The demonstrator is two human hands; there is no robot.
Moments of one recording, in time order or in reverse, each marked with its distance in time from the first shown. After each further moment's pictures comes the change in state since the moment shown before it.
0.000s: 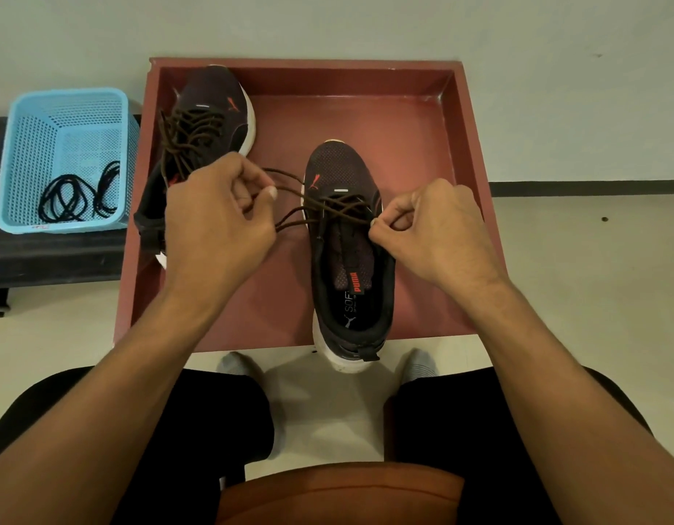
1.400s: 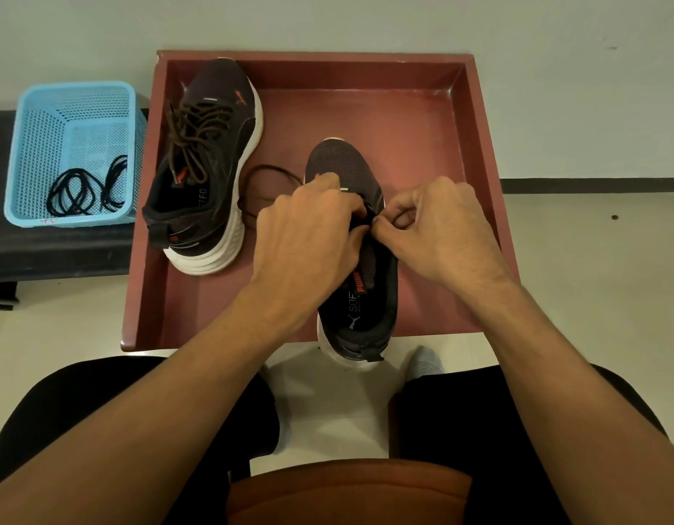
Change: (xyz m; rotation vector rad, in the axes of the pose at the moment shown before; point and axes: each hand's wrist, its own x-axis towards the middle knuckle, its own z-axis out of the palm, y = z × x) left_hand -0.013 0.037 0.050 0.321 -0.208 0.288; right_hand -0.001 -0.003 0.004 0.031 -0.048 -0.027
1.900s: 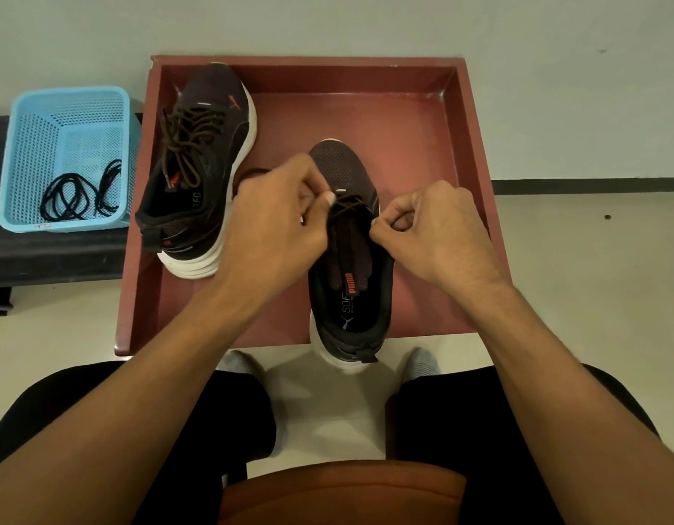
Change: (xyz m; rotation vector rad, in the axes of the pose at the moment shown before) left_hand 0.002 -0.021 -0.013 -0.457 0.090 -0.139; right_hand -0.001 0.003 -0.001 0.015 0.018 0.056
